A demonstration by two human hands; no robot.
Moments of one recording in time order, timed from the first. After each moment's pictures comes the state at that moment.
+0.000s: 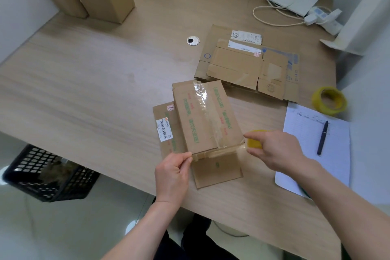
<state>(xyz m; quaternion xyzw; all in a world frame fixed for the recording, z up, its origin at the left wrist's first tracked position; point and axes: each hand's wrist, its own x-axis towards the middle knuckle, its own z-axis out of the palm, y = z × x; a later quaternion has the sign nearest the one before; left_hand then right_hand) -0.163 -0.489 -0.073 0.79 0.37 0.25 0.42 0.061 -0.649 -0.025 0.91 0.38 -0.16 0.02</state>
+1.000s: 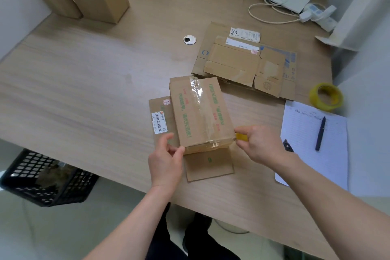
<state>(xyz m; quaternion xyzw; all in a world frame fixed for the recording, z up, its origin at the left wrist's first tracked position) -0.148 -0.457 -0.076 0.72 0.46 0.21 0.47 0.050 -0.620 -0.040 0.91 0.36 -0.20 -0.08</state>
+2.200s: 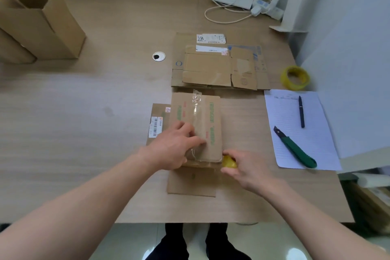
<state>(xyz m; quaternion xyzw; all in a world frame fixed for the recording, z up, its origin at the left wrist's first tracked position) -0.066 -0.357 -0.025 0.97 -0.15 -0.17 0.12 -0.034 -0.610 -0.062 0.94 0.23 -0.22 -0.15</state>
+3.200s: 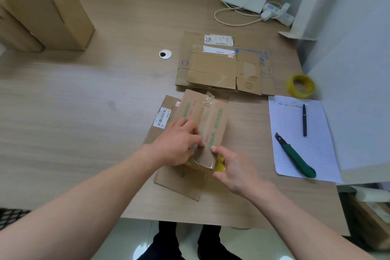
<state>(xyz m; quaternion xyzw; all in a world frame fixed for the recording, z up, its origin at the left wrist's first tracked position) -0.060 -0.363 -0.037 0.97 -0.13 -0.09 0.15 -0.039 -0.587 -0.055 0.93 0.27 -0.18 -0.16</state>
